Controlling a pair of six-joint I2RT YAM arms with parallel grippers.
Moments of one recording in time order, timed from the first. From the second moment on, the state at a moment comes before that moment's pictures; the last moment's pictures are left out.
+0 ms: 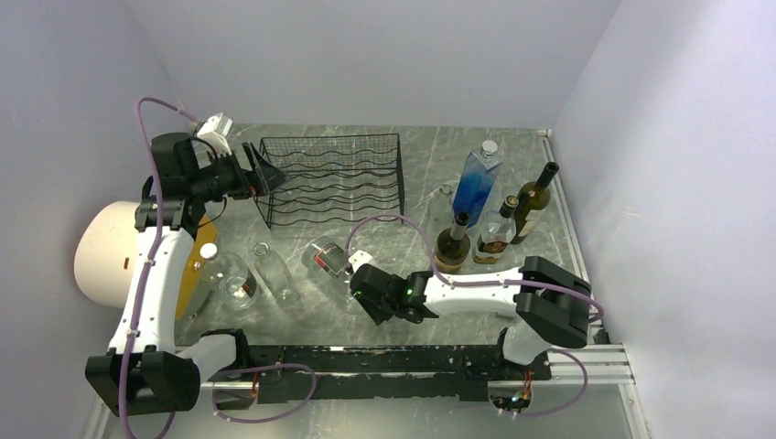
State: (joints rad) left arm 0.06 1.11 1.15 -0.51 0.67 -0.34; right arm 1.24 1.55 0.80 -0.27 0.23 0.35
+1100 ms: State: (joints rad) left arm 0.06 1.12 1.14 -0.53 0.62 -0.30; right arm 1.15 1.78 1.03 -0.26 0.15 0.28
